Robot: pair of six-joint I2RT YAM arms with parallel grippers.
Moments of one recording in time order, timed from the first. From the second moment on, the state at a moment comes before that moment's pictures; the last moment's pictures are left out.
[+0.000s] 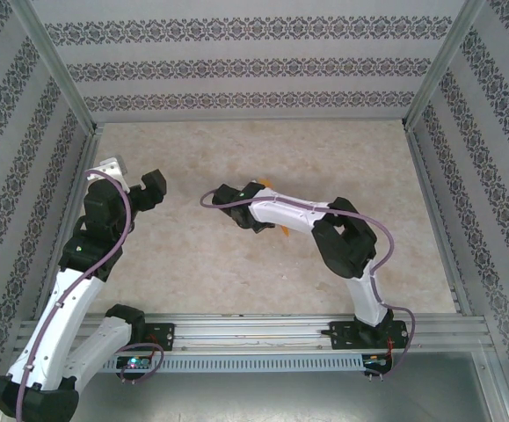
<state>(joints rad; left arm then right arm) -0.21 0.79 0.89 -0.46 -0.21 -0.46 0.87 2.10 1.60 -1.06 0.69 0.45</state>
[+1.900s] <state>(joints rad) -0.24 1.24 0.86 -0.32 0.29 -0.66 0.56 1.44 1.10 -0.58 0.20 0.50</state>
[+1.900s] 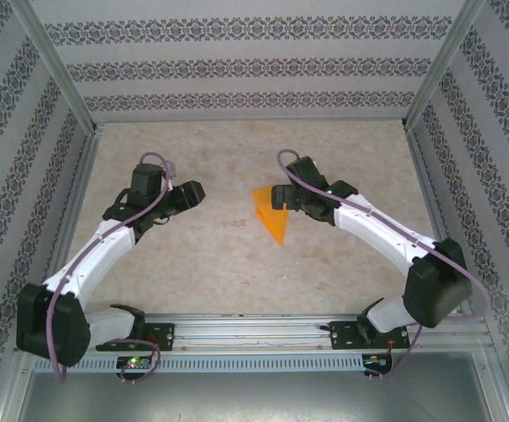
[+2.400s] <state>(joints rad) -0.44 1.68 0.98 -0.08 0.39 -0.78 0.18 1.13 0.59 -0.02 -0.31 0.70</state>
